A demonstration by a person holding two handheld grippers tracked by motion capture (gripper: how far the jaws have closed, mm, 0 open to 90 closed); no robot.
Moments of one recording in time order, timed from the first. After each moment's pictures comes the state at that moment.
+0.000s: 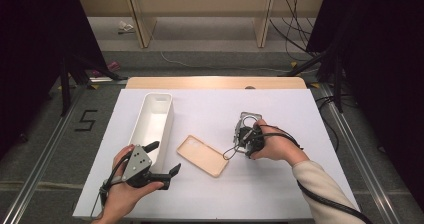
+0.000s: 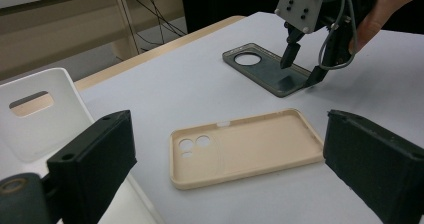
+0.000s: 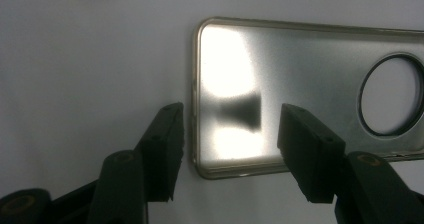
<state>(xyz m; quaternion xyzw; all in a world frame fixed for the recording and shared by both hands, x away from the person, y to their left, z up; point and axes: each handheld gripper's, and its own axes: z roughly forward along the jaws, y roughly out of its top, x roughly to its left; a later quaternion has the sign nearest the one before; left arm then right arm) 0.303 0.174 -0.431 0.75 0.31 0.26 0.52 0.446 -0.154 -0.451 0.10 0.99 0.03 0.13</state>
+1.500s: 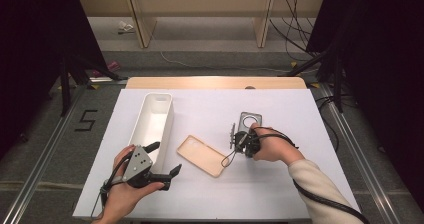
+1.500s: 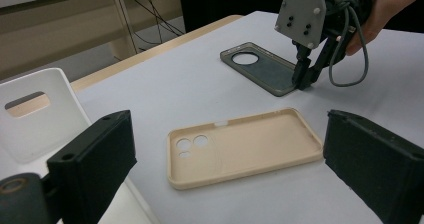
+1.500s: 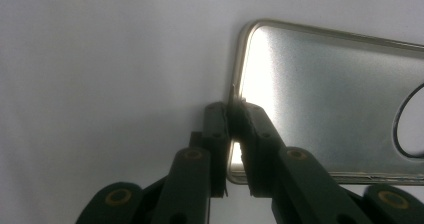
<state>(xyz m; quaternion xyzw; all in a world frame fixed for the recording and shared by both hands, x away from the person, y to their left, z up) 0.302 0.173 -0.431 0.76 0.30 0.26 0.52 0.439 -0.141 -0.456 0.05 0.99 0.00 0.10</state>
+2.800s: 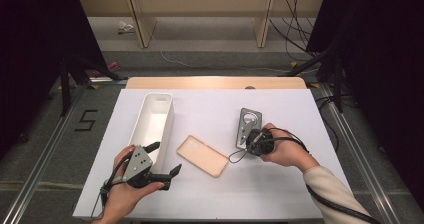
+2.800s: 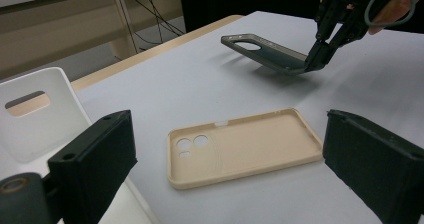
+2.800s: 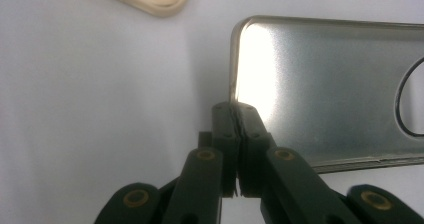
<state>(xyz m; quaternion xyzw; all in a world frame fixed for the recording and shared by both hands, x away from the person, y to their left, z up) 0.302 0.173 -0.432 0.76 0.31 0.26 0.52 0.420 -0.175 -0.431 0.10 0.98 0.12 0.12</state>
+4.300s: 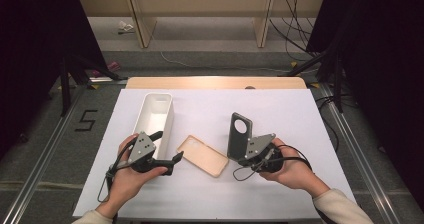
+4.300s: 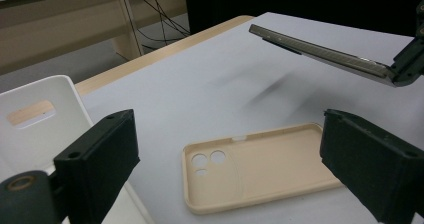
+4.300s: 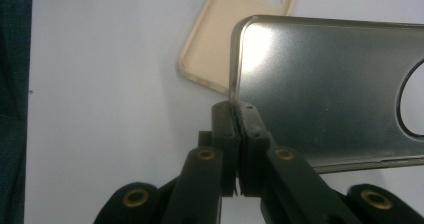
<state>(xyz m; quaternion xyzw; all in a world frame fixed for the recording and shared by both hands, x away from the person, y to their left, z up) 0.337 0.168 -0.426 0.75 0.31 0.25 0.52 0.359 -0.181 -0.413 0.09 0.95 0.30 0.10</state>
